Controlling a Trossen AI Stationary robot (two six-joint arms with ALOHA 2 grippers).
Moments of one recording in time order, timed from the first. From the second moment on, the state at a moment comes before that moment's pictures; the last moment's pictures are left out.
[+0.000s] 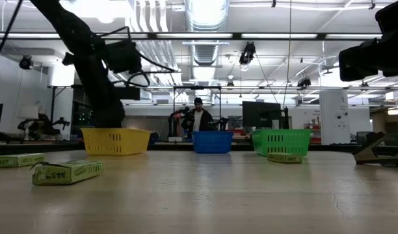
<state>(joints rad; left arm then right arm) 0.38 1.36 0.63 -0.34 -0.24 0.00 0.36 0.16 0.01 0.06 0.21 -0.05</state>
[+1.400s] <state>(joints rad) 0.37 1.51 0.65 -0.19 -0.25 0.28 0.36 0.16 0.01 0.06 0.21 -0.05</state>
